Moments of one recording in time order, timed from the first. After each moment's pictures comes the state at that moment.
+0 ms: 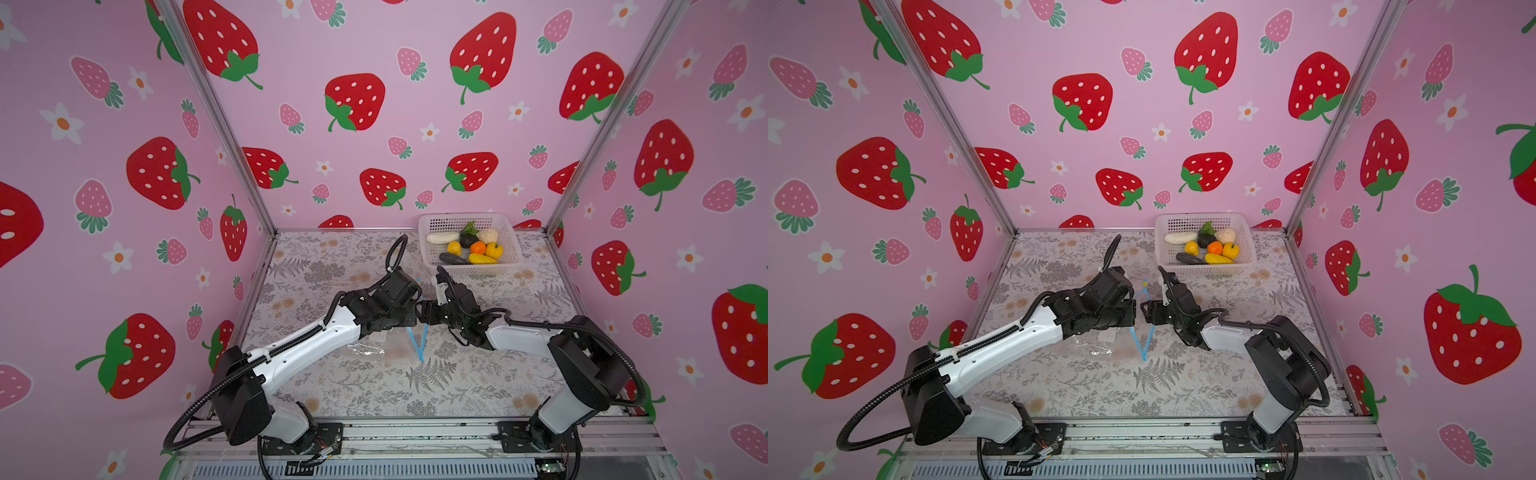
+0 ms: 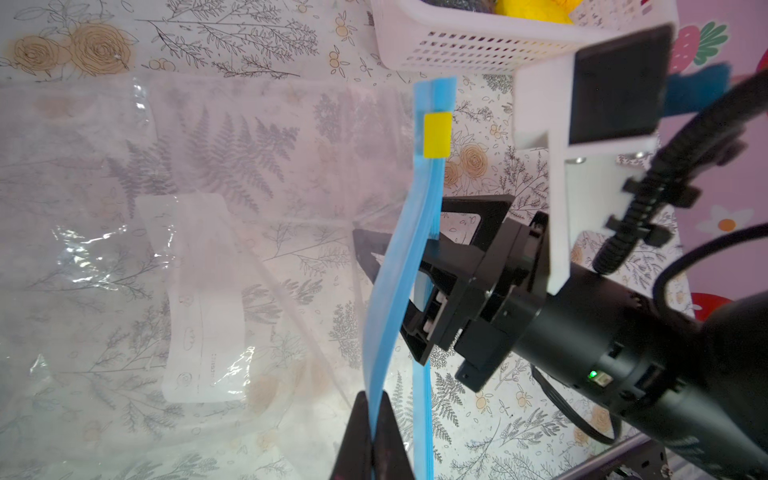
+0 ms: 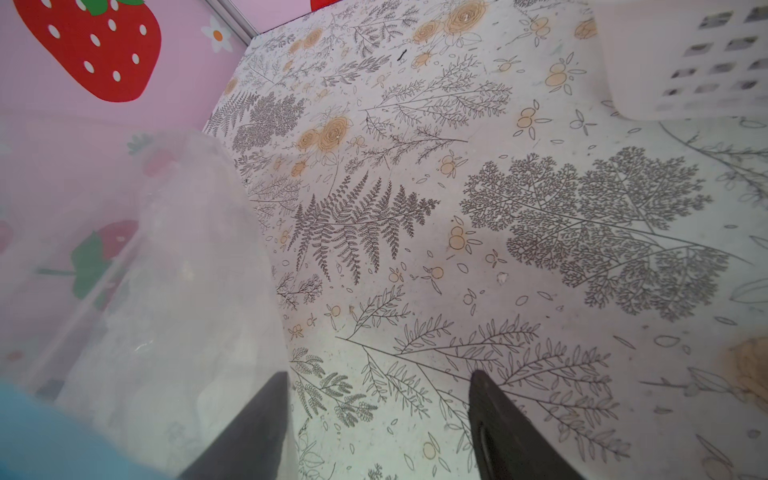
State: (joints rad) left arm -0.83 1.45 1.24 -0.72 -0.12 -0.71; right arm 0.79 1.64 0.77 0.33 -0.11 0.54
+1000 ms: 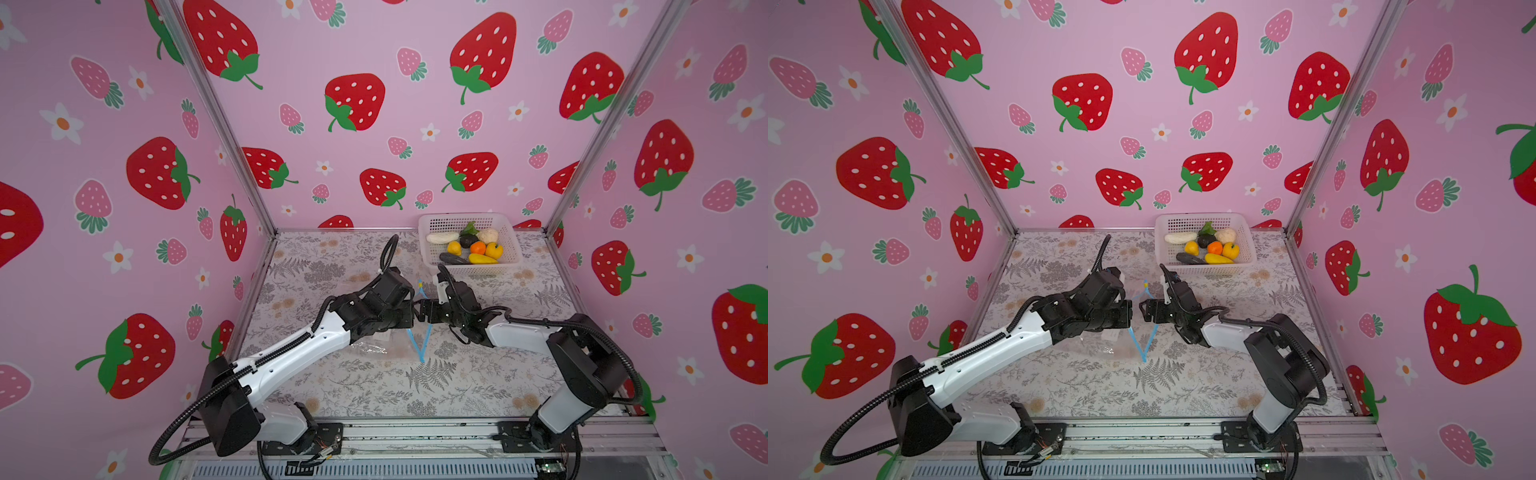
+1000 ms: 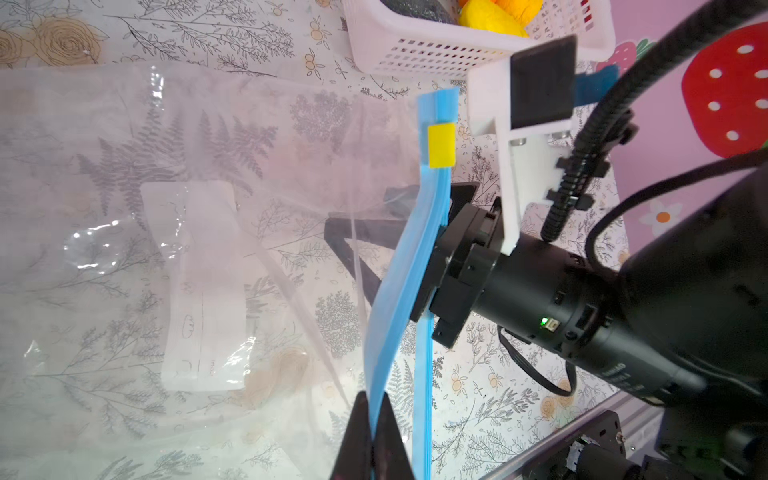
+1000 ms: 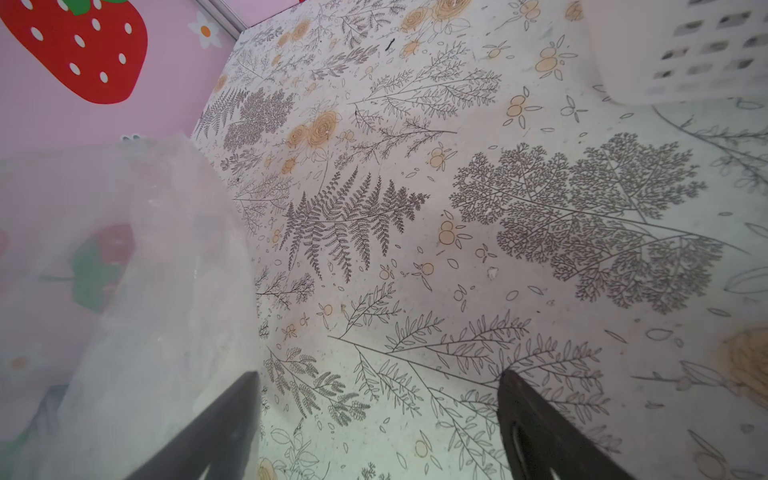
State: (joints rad) left arm -0.82 1.37 1.19 -0.69 -0.06 -0.72; right arm 0.76 1.65 0.79 0.29 -0.12 0.56
